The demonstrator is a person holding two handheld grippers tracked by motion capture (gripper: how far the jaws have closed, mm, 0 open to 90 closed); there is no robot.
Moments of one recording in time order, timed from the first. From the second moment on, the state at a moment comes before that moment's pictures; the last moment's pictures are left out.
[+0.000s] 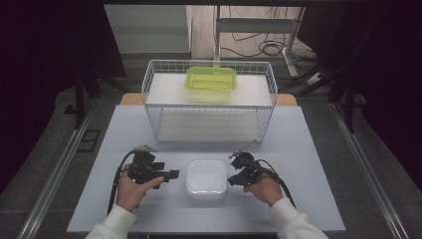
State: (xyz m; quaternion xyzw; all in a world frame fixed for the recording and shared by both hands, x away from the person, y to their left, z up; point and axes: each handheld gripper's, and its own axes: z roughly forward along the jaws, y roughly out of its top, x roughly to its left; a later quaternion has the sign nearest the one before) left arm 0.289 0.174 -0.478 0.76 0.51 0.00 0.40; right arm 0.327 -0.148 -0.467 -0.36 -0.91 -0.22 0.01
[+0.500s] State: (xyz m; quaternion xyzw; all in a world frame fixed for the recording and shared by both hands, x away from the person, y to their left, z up) left arm 0.286 0.174 -0.472 0.74 0.51 0.00 0.43; right arm 0.325 -0.222 -0.449 -0.45 -0.80 -0.41 0.01
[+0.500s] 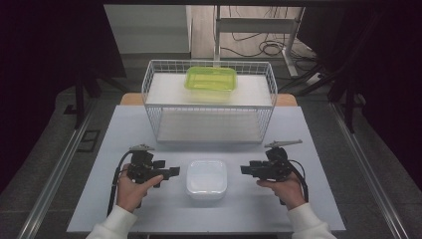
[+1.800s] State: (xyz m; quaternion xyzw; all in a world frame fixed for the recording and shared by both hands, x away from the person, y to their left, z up) left arm 0.290 0.166 -0.479 0.73 0.52 -0.05 0.44; right arm 0.323 -0.211 -0.468 -0.43 -0.80 -0.42 0.03
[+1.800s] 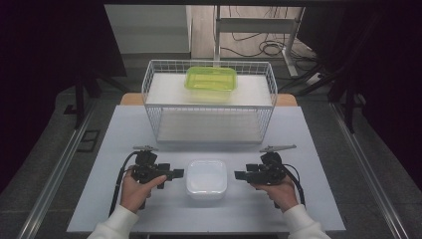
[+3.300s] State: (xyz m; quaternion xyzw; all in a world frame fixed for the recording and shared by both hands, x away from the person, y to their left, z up) left arm 0.302 0.163 -0.519 0.66 0.54 -0.24 0.47; right arm 0.335 -0.191 -0.503 -0.50 -0.72 -0.45 0.21
